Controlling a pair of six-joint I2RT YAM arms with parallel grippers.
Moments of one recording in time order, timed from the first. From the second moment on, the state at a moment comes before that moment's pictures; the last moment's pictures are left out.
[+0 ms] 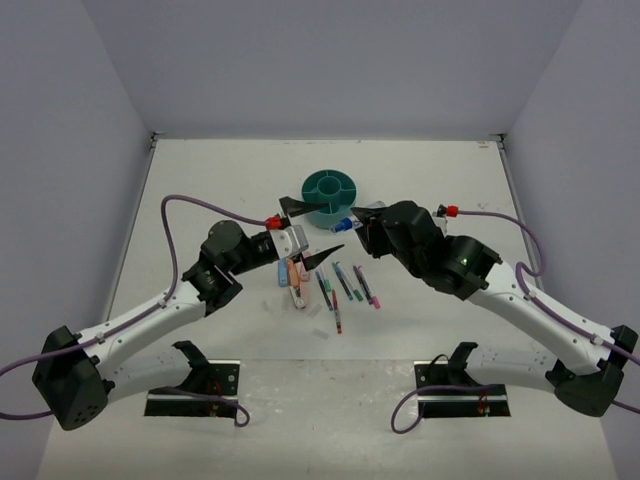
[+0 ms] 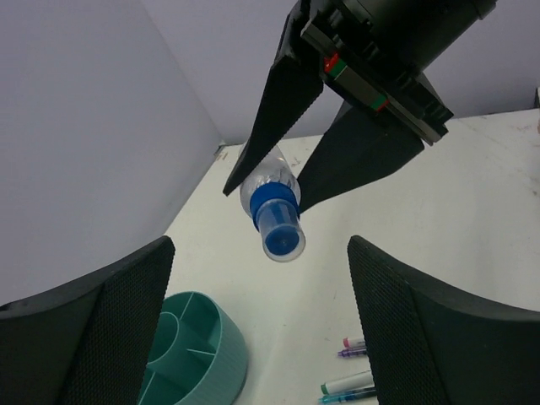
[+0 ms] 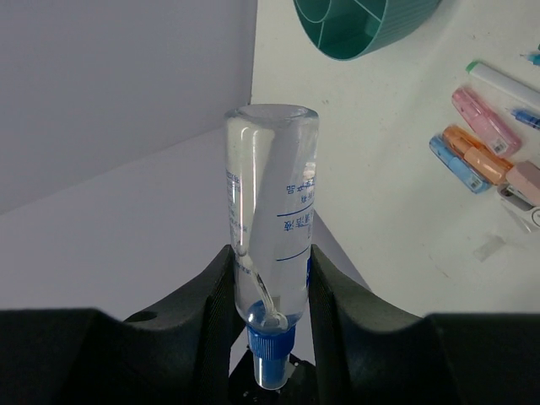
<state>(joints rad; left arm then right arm) -0.76 1.04 0.70 0.51 0.46 0.32 0.92 1.11 1.21 -0.71 0.52 1.97</state>
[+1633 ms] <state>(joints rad) -0.79 1.37 1.01 0.29 -0.02 0.14 0.77 1.00 1.01 -0.66 0.51 1.83</state>
